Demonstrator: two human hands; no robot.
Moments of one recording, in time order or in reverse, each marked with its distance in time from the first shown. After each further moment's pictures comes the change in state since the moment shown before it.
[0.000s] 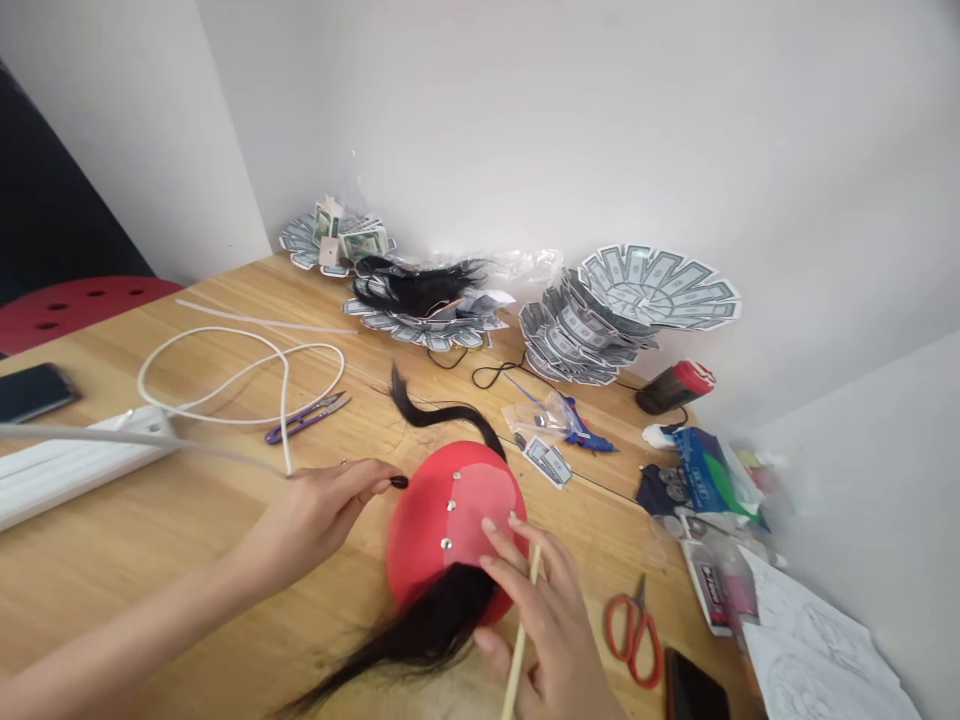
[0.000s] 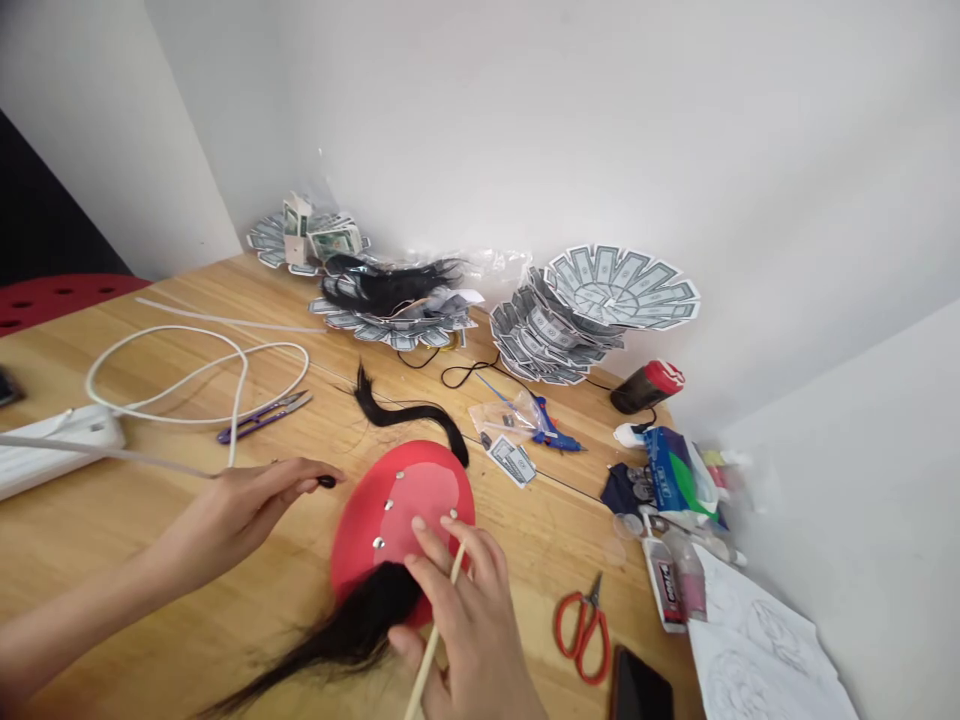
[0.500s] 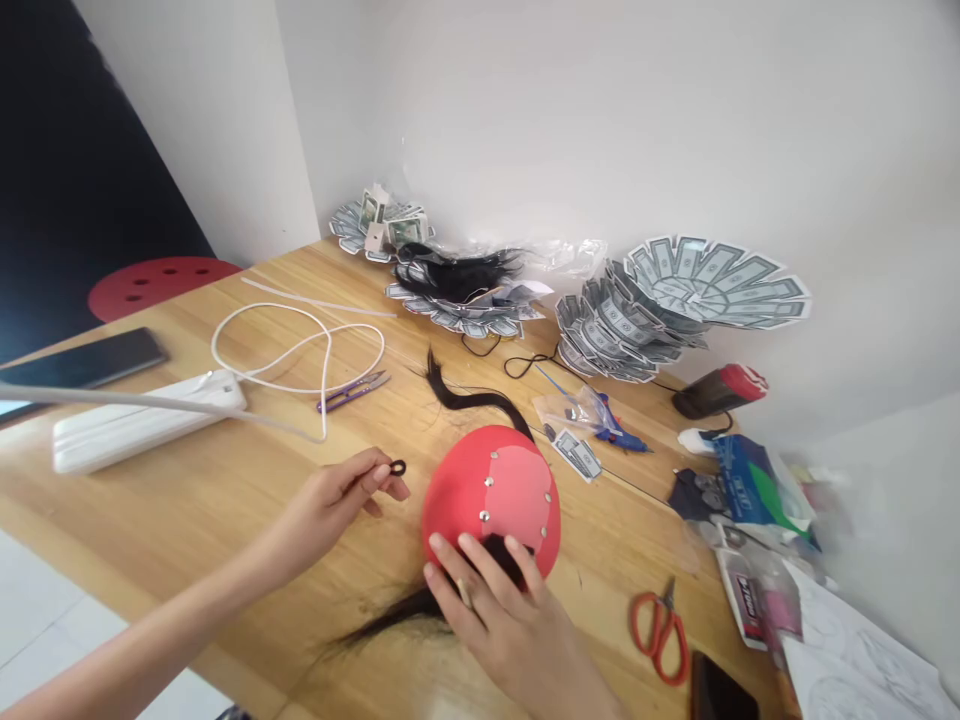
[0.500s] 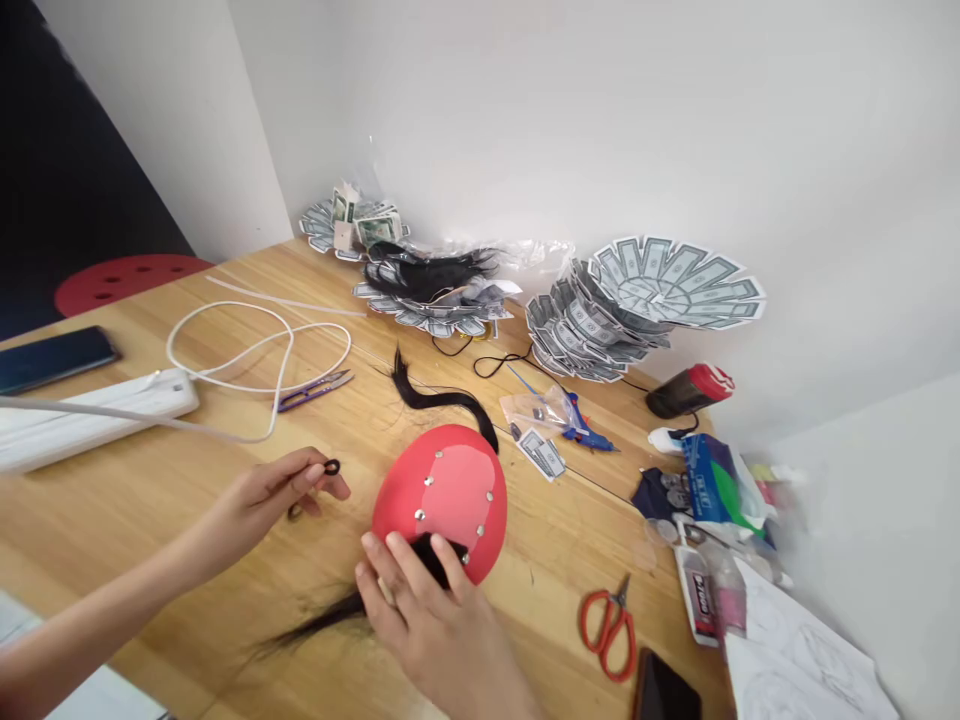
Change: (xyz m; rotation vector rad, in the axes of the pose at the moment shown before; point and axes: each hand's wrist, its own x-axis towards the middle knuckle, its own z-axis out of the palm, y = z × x) left_hand -0.044 0.002 0.004 -0.450 -0.050 -0.459; right_hand 0.006 -0.026 0.036 -0.305 -0.097 -0.437
